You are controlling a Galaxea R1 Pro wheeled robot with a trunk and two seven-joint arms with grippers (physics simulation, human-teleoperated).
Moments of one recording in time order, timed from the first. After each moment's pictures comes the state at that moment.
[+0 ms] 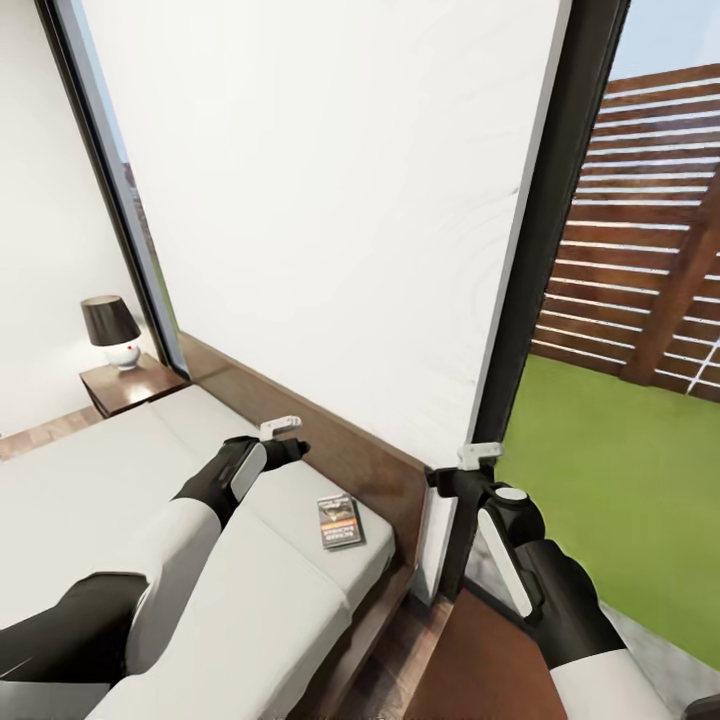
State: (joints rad) left arm -1.03 -0.07 -0.01 -0.46 0.29 0.50 0.06; right arm -0.54 -0.01 0.16 -1.33 -0.10 0.65 -0.06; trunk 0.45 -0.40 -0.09
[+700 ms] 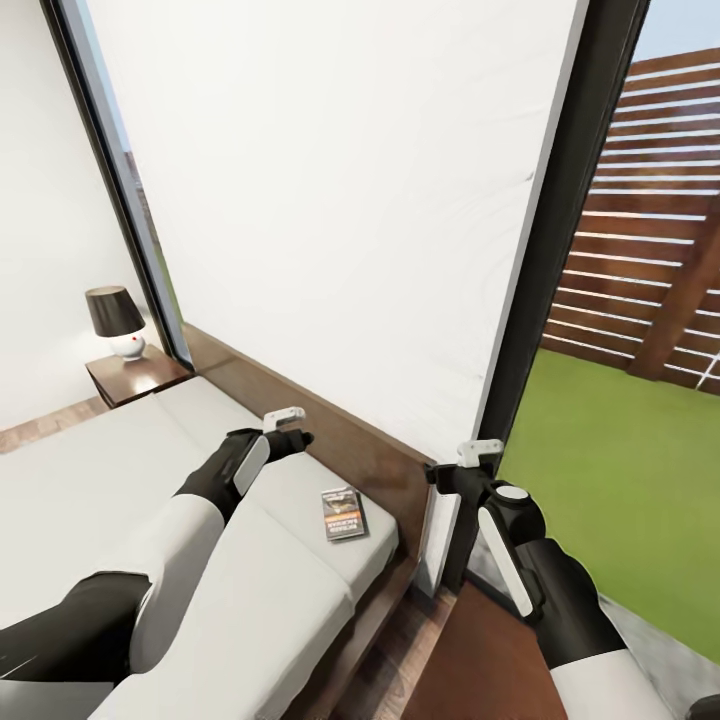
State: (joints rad) left arm -1.03 -0.09 -0.01 -0.51 0.28 0.51 0.06; right arm -0.54 -0.01 0.16 -1.35 -0.10 0.64 -0.05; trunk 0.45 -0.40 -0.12
